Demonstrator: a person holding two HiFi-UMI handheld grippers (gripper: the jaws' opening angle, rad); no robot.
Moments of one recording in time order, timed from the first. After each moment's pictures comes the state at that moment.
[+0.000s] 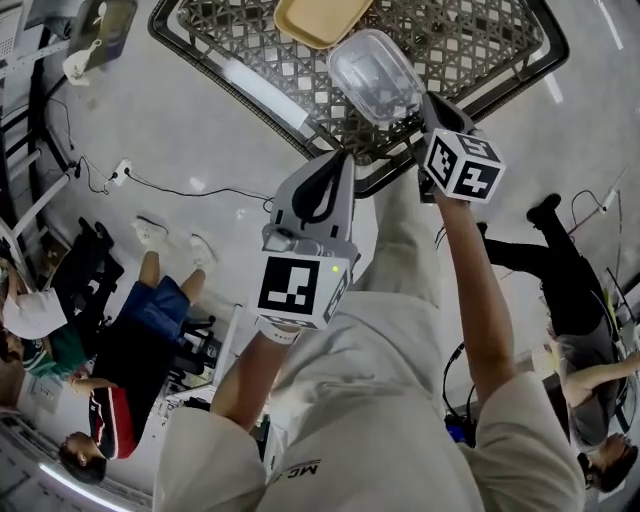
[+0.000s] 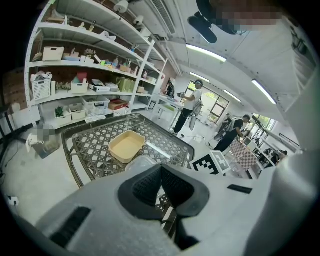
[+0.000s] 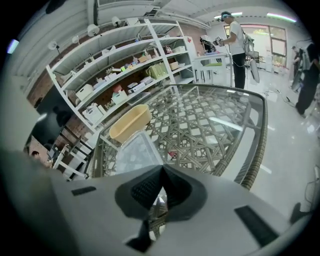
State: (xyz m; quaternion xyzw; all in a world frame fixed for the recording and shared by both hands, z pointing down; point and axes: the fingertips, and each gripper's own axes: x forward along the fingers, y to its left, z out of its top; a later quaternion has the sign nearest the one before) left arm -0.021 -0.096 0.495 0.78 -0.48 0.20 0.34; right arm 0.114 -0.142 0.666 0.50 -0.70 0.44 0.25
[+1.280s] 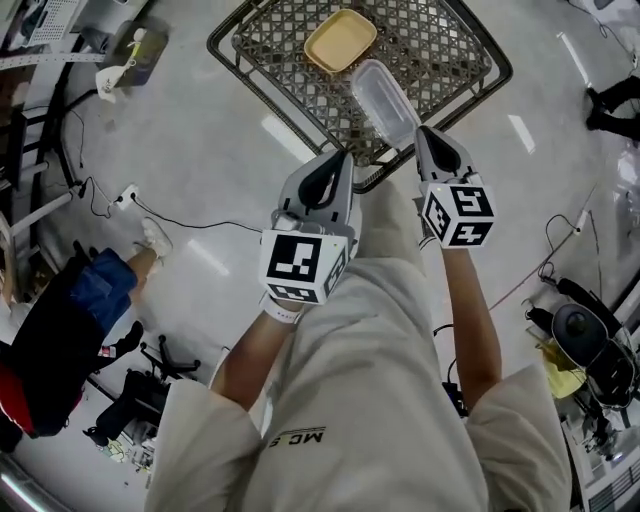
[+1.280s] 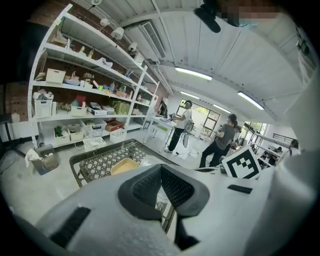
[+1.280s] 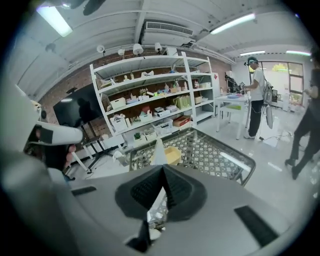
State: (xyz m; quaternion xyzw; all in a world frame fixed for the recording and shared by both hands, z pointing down) left arm -0.055 -0.046 0.357 0.82 -0.49 0.11 0.26; right arm 0.074 -0.084 0.431 0.49 -0.81 0.26 0.21
